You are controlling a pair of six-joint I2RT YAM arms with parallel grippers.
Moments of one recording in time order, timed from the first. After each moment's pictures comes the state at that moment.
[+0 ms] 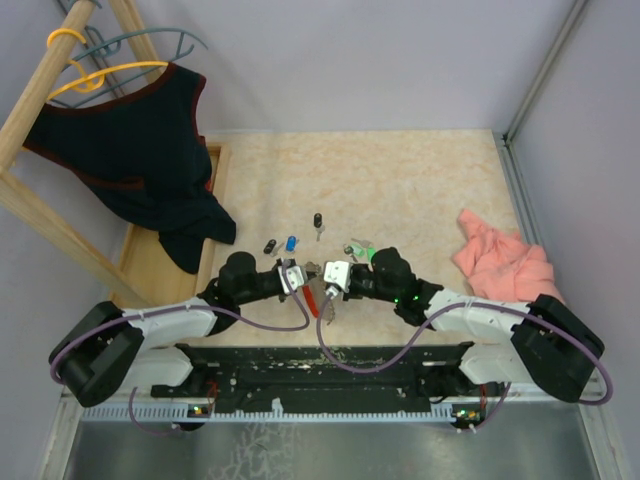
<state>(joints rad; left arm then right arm) -0.74 1.24 0.32 0.70 0.45 0.47 0.86 1.21 0.45 0.40 -0.30 -0.61</state>
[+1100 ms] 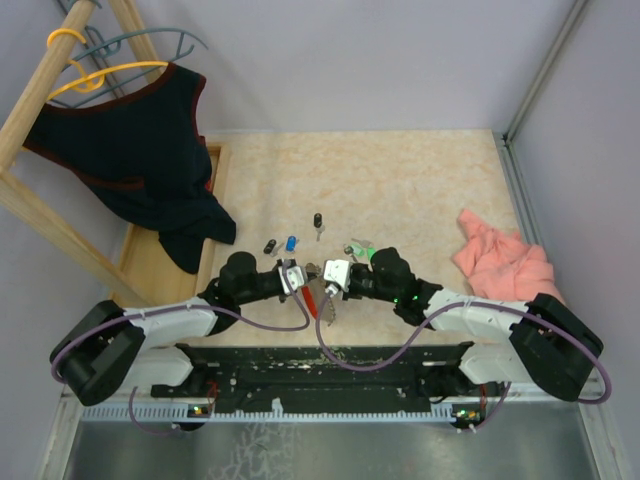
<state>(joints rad) -0.74 1.25 0.32 0.70 0.46 0.46 0.86 1.22 0.45 0.40 -0.30 -0.58</state>
